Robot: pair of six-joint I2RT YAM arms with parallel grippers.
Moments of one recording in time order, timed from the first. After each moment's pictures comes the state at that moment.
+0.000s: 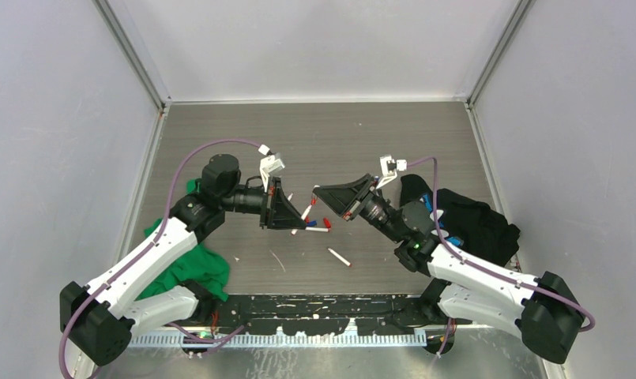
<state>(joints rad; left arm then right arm) -0.58 1.03 0.86 -0.18 0.97 -0.35 0.84 0.94 0.47 0.81 -0.11 0.92</state>
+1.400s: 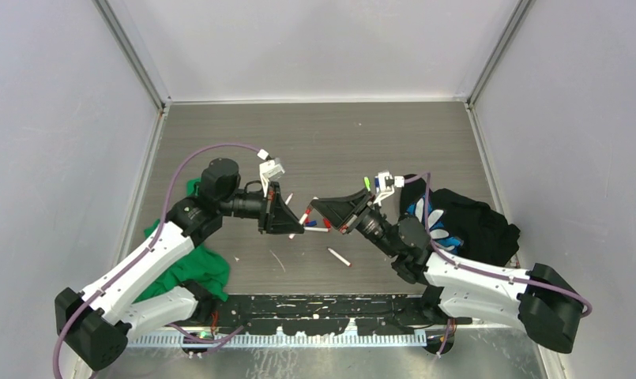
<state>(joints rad) -0.59 1.00 0.86 -0.26 0.91 -0.32 0.95 0.96 0.37 0.95 0.01 0.92</state>
